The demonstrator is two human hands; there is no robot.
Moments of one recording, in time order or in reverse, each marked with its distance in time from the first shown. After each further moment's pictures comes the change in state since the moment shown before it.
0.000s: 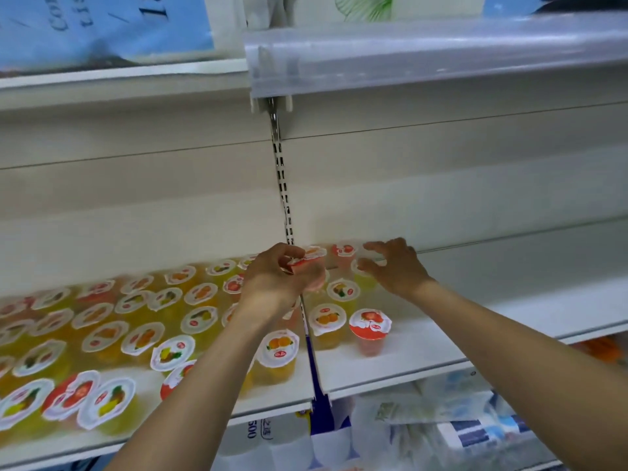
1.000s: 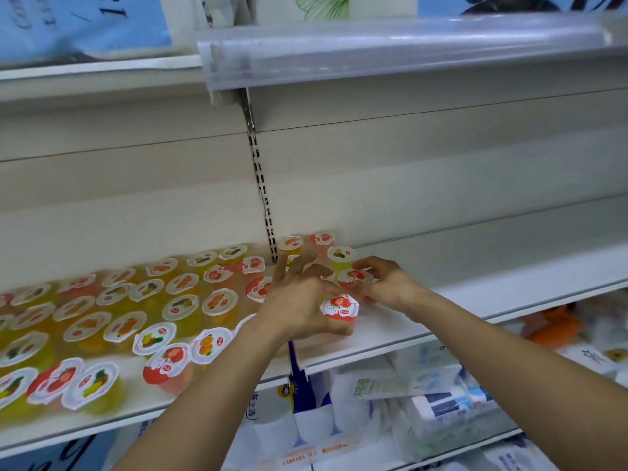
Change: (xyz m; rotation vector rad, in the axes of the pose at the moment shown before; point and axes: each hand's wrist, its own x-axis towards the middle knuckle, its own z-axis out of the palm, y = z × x) left_hand -0.032 -0.001 0.045 0.883 -0.386 0.534; right_hand -0.070 0.010 -0.008 0.532 -0.153 0.148
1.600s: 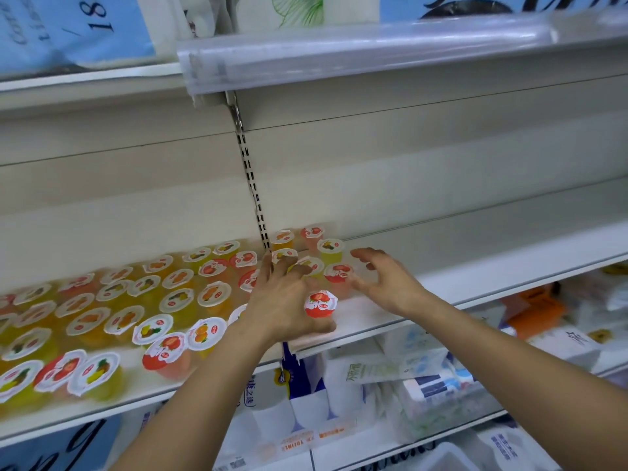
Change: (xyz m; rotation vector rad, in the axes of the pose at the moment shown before) left_hand -0.023 0.014 -0.006 0.148 -0.038 -0.059; right_hand -0.041 0.001 -0.014 -0.430 0.112 -0.244
